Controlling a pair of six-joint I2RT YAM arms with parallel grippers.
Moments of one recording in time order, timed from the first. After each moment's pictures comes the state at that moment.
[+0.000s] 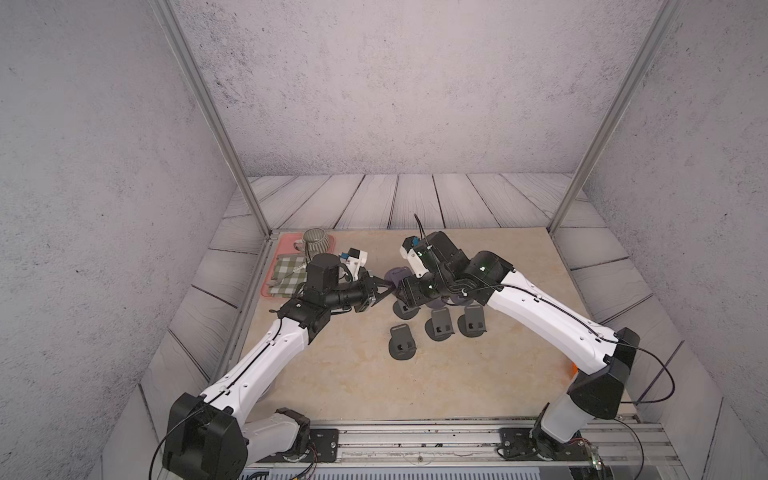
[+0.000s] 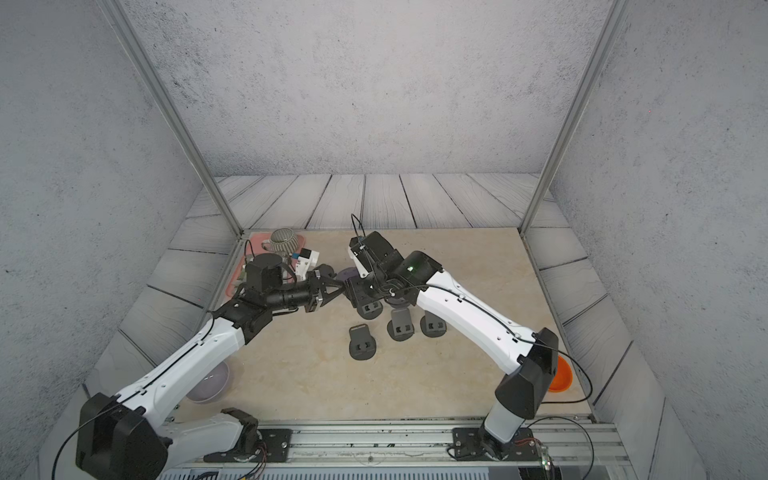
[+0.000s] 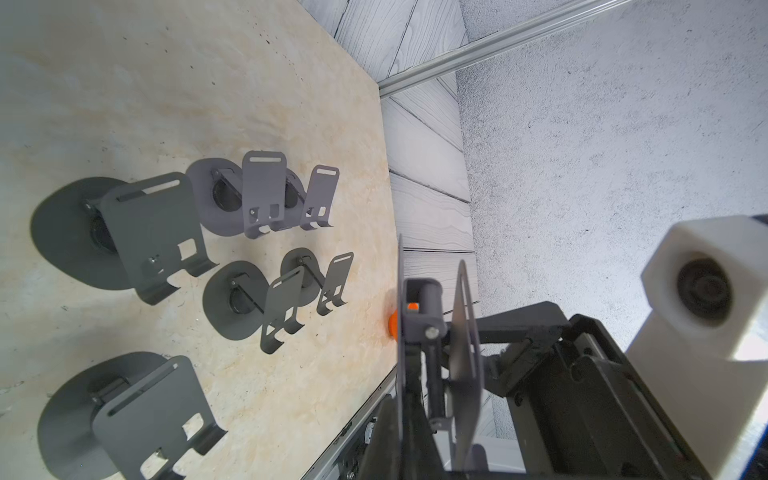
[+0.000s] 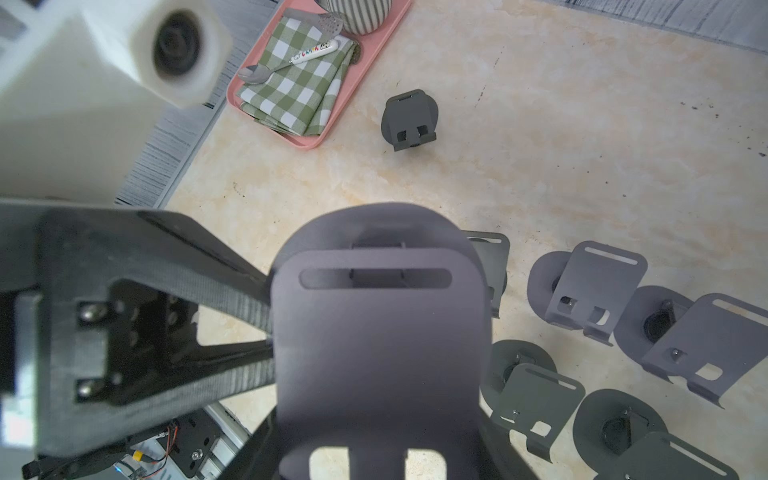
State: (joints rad) left arm -0.42 1.20 0.92 -0.12 0.73 -0.99; right arm 0.89 1.64 1.76 -0.99 -0.03 0.36
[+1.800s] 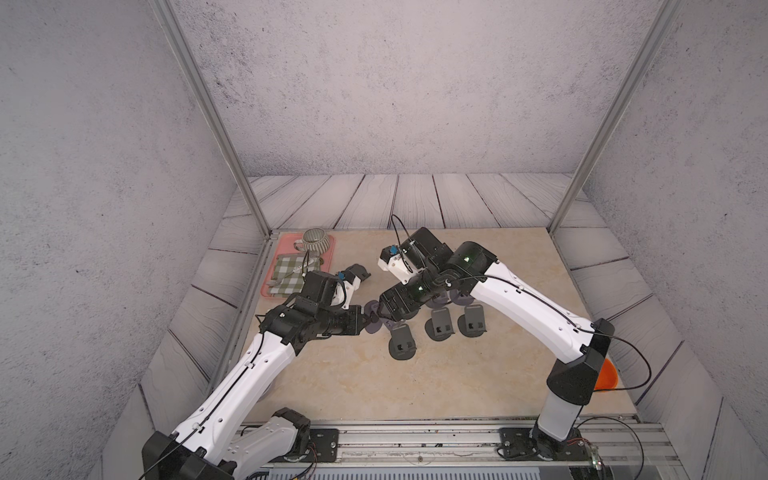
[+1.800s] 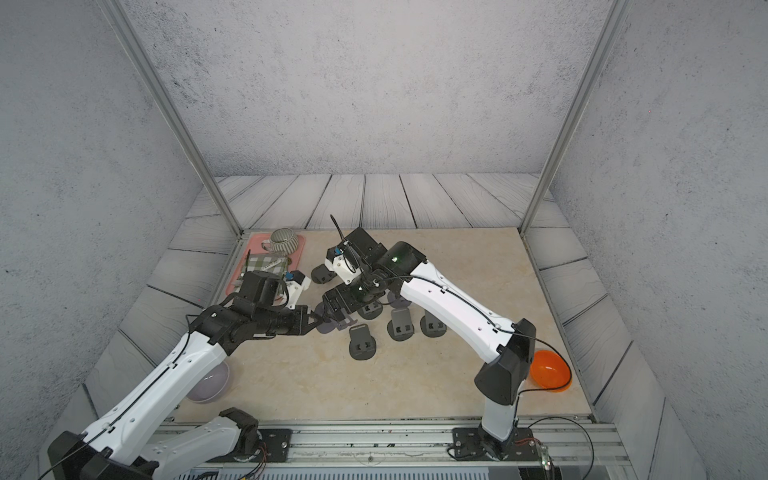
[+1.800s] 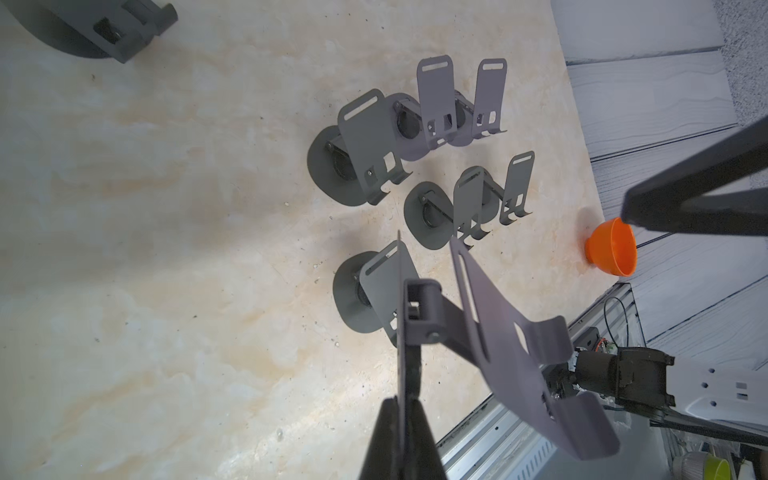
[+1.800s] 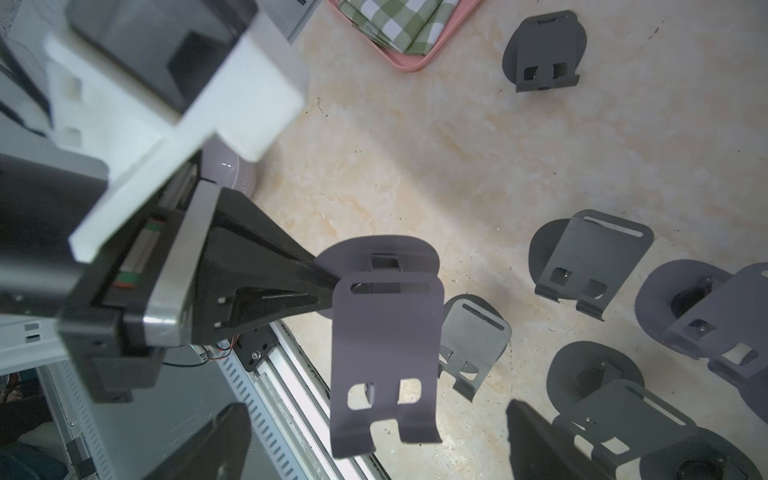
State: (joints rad) left arm -0.45 1.05 0.97 -0.78 0.41 -0.38; right arm 0.92 1.80 1.97 -1.17 -0.28 0.22
